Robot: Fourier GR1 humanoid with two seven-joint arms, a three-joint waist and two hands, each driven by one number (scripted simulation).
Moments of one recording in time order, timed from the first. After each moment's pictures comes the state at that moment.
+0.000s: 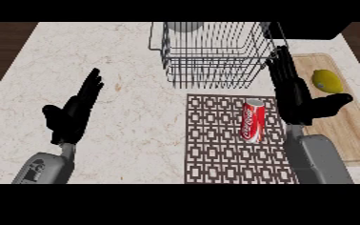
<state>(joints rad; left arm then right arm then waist) -0.17 0.35 -0.22 -1.39 0.24 0.19 -0.01 -0.29 -0.19 0.07 -1.35 -0.33 -0.15 -0.15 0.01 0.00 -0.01</state>
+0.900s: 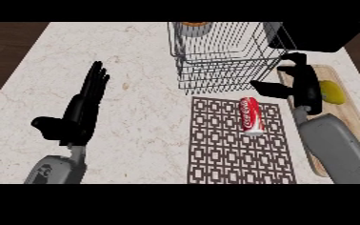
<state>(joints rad) -0.16 0.26 -0.22 -1.52 0.24 0.27 -0.06 -0.46 -0.46 0.33 -1.33 0.19 -0.51 0.74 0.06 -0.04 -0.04</state>
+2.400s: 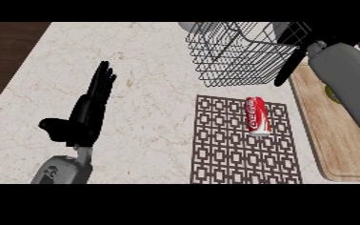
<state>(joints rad) -0.16 0.24 -0.25 -1.55 0.22 0.28 -0.04 -0.99 -0.58 0.52 -0.73 -0.01 0.23 1.27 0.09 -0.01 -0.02</state>
